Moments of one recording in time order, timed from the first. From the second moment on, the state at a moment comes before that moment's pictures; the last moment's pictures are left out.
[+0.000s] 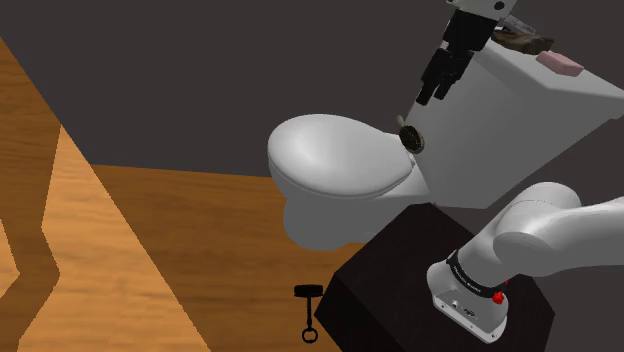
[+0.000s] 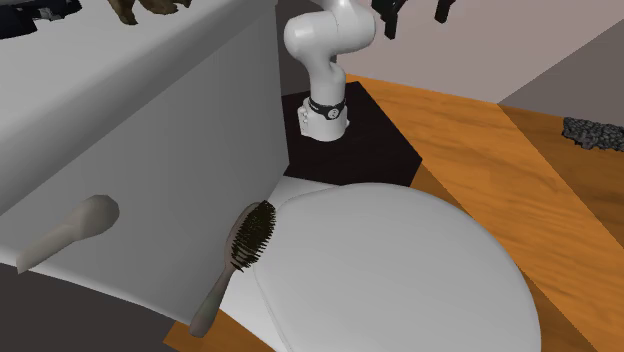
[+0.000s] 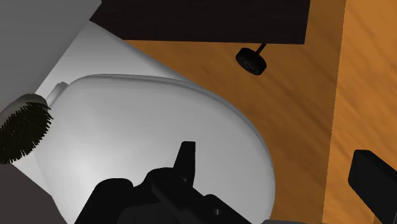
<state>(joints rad) -0.02 -0.75 -0.02 -2.26 0.12 1.49 -0.03</state>
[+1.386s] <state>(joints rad) -0.20 -0.15 0.08 -2.15 -0.25 1.76 0.34</state>
